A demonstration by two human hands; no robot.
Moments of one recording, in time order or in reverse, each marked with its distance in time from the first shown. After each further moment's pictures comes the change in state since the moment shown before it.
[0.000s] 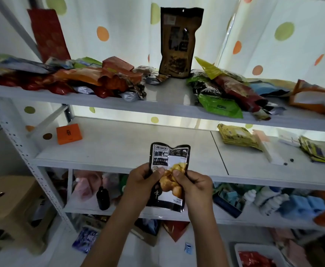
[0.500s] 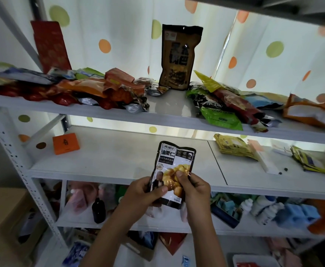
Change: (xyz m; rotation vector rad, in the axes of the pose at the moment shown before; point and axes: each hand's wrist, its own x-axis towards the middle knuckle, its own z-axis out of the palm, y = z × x) left_hand 0.012 0.000 -0.035 0.112 -0.216 -0.122; right_hand 0.020 0.013 0.021 0.020 0.110 -0.009
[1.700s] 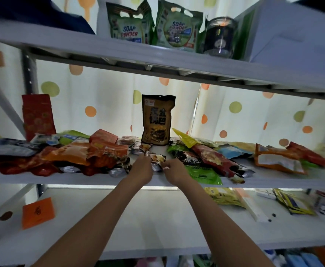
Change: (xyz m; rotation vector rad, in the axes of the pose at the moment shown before) left_hand 0.201 0.161 0.008 1.076 0.261 0.386; right_hand 0.190 -0.126 0.064 -1.118 -0.208 -0.379
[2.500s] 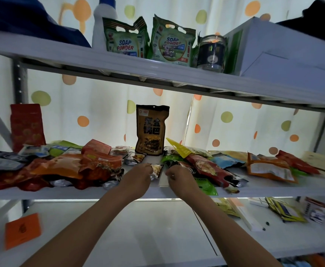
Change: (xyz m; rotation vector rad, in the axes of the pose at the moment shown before) left_hand -0.010 -0.006 -0.017 0.064 0.041 0.384; right_hand -0.012 0.015 -0.027 -0.199 0.169 -0.172
